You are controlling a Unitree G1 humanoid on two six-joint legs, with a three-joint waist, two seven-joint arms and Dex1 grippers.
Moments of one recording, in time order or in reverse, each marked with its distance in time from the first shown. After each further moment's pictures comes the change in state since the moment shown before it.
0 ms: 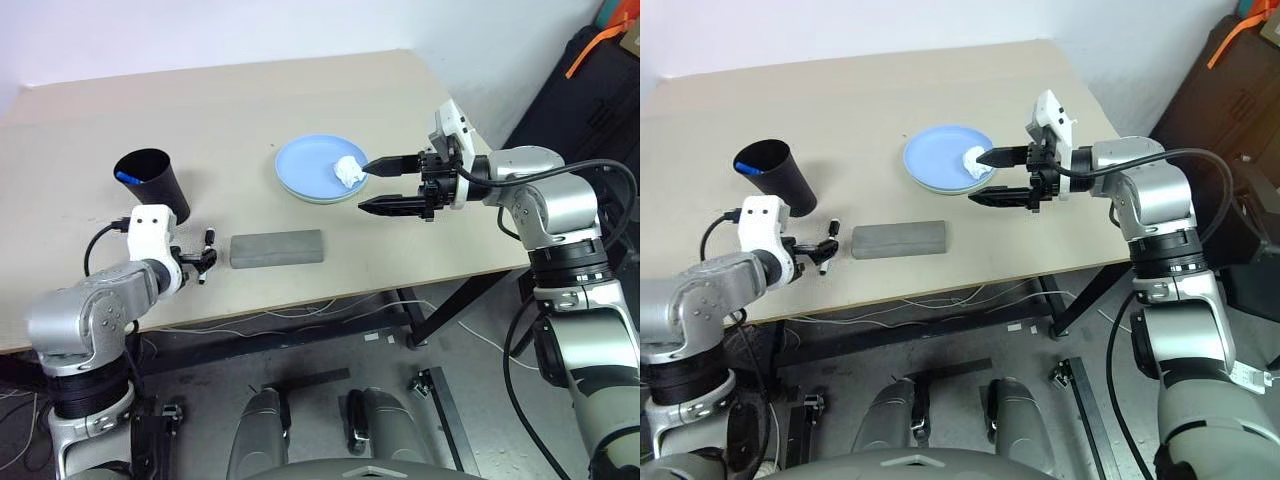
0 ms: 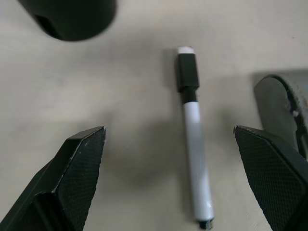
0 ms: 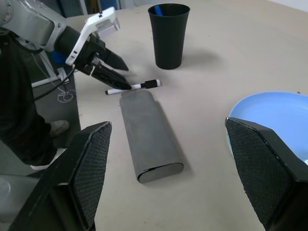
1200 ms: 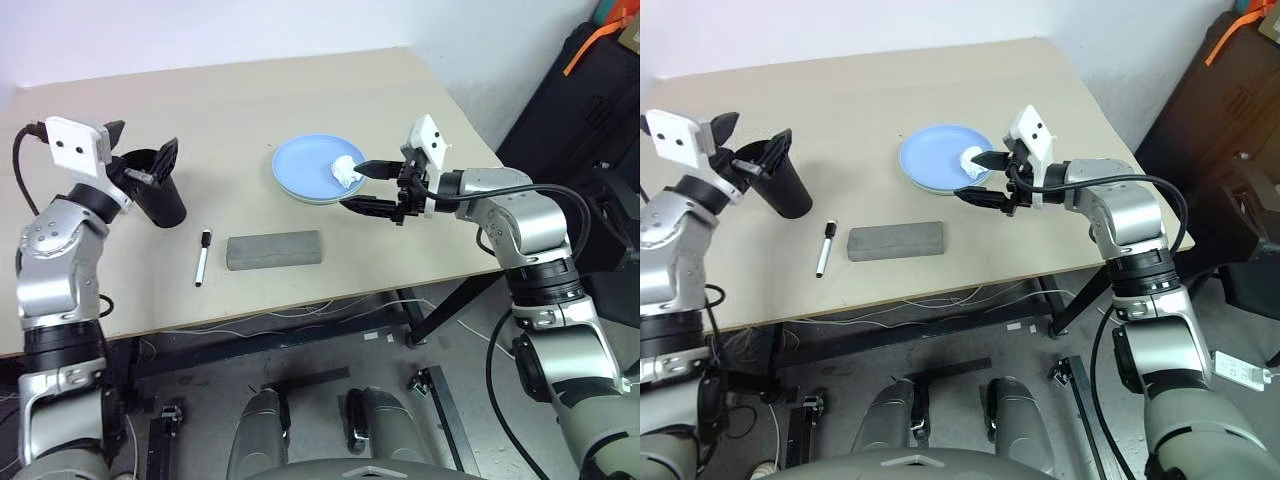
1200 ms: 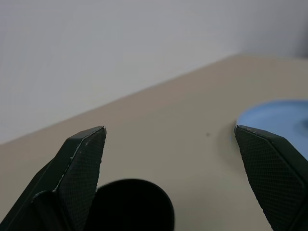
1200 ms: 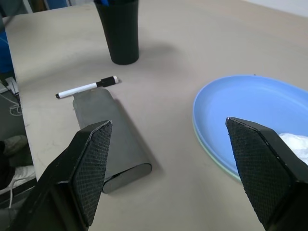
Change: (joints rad) left arm -0.034 0.255 -0.022 0.357 0.087 -1.116 -0.402; right arm 0.080 0.087 0.008 -0.079 -0.039 0.026 -0.270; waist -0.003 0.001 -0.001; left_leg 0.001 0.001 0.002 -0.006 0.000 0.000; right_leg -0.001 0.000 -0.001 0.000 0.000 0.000
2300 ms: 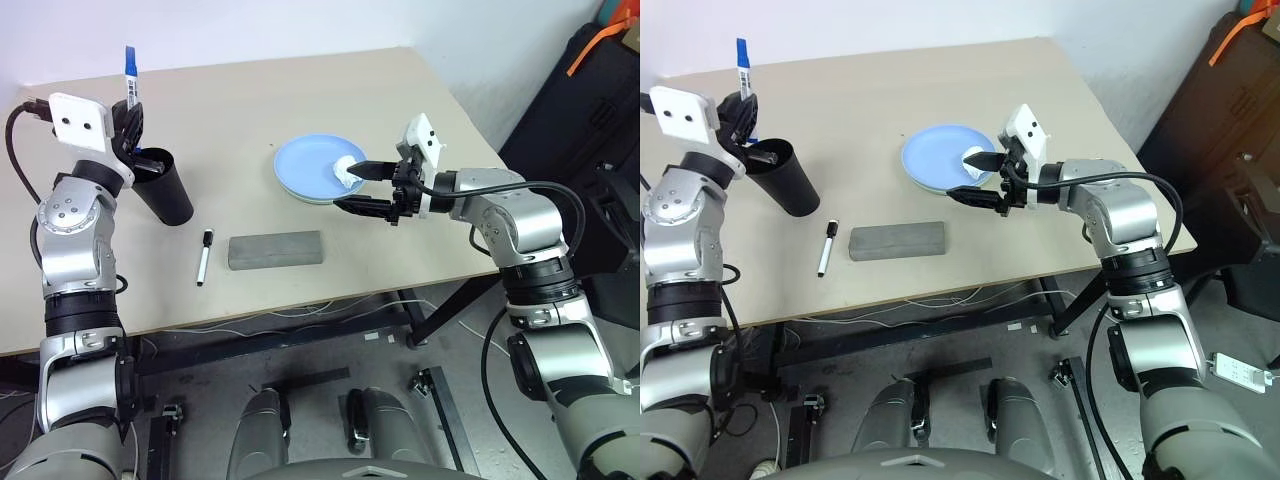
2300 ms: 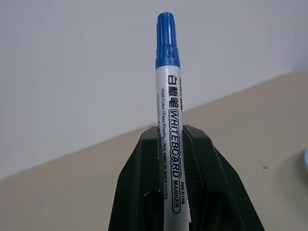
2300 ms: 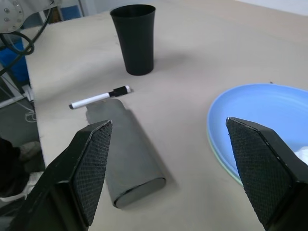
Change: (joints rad) left arm -0.233 -0.104 -0.029 0.422 0.151 -0.358 0.085; right arm -0.001 0.017 -0.001 -0.022 0.019 0.023 -0.012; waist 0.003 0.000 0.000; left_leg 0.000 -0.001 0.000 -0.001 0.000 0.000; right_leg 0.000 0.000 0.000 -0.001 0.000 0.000
